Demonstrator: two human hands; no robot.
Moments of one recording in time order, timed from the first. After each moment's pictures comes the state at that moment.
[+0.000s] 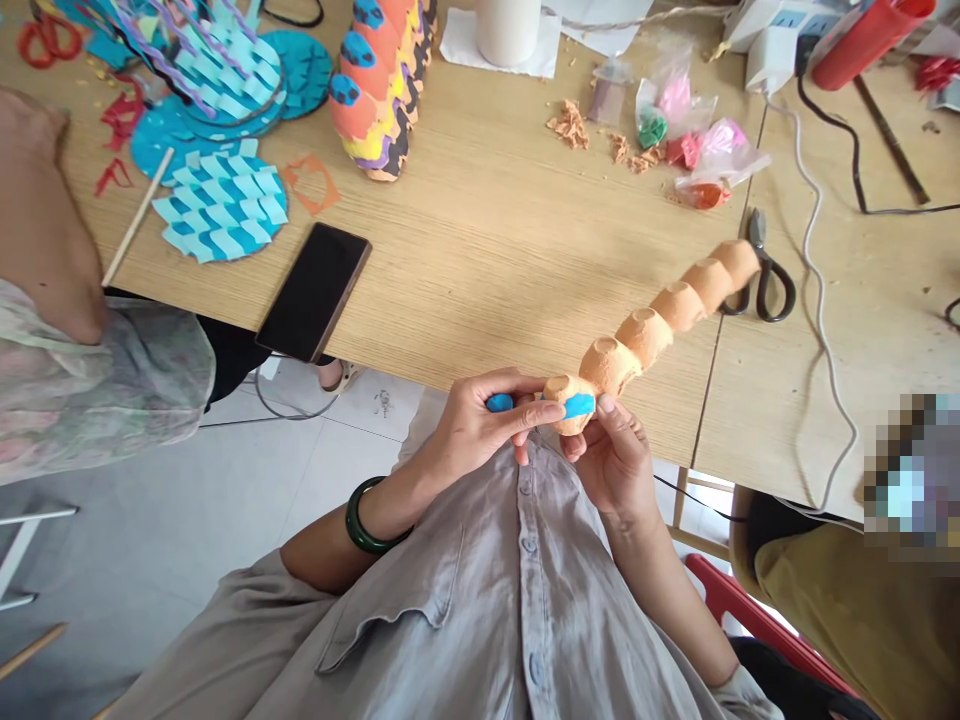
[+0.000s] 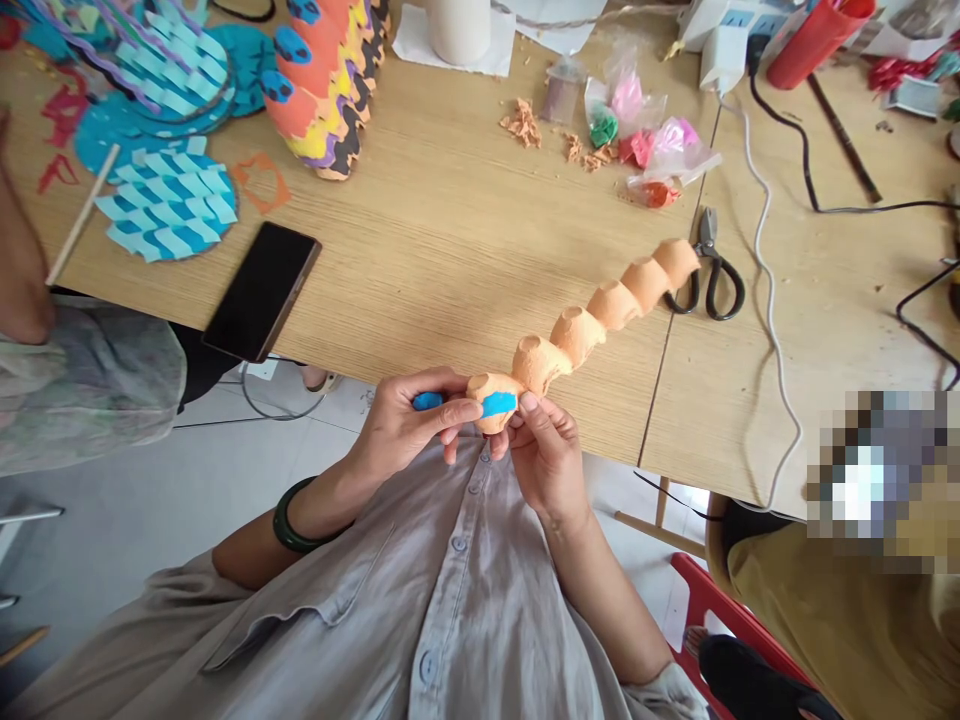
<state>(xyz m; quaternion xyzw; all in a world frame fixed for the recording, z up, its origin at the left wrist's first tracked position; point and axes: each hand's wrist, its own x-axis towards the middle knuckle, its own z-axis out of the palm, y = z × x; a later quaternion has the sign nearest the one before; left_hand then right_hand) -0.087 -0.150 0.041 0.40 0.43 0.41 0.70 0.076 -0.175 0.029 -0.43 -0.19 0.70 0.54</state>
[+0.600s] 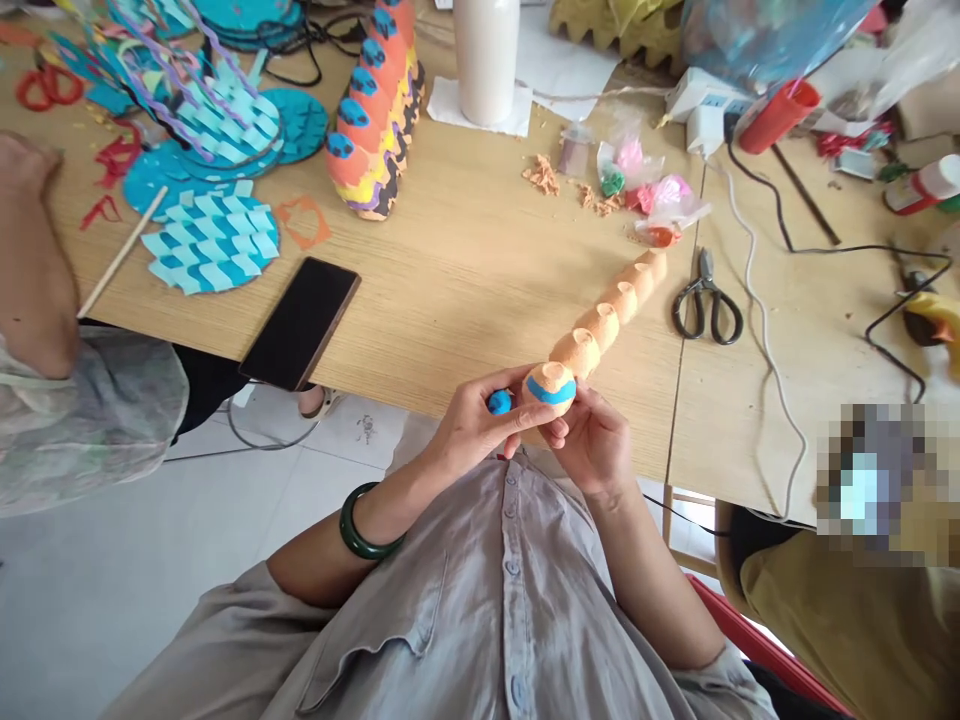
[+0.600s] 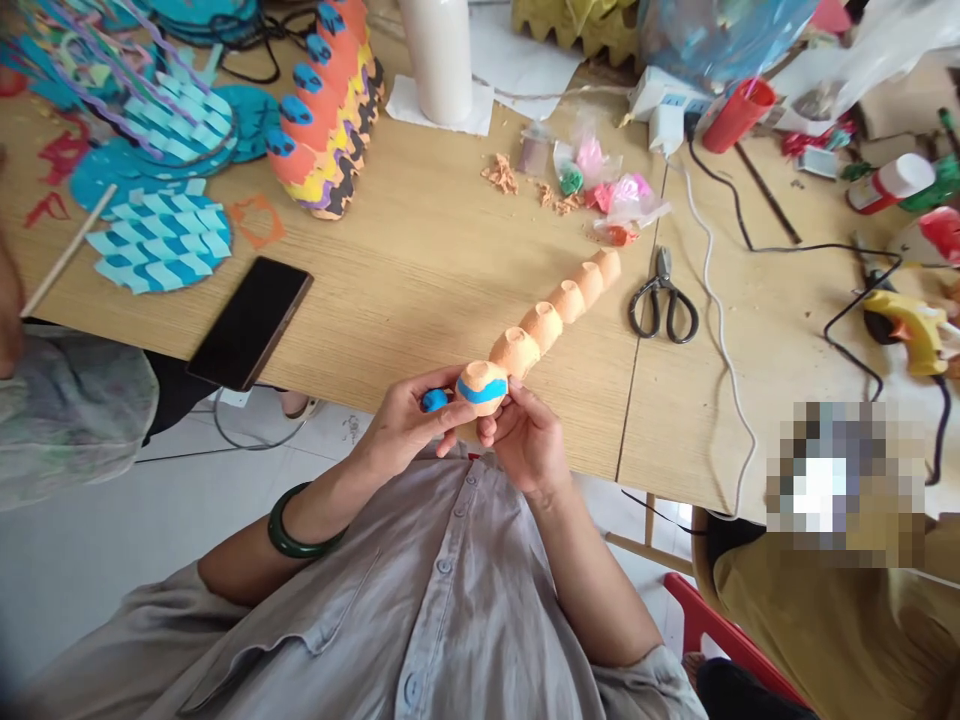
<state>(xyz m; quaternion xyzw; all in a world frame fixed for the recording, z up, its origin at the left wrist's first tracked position) -0.078 -0.129 0.041 0.39 0.43 0.38 0.72 0.085 -0.136 0.028 -0.34 -0.13 0.79 0.49</state>
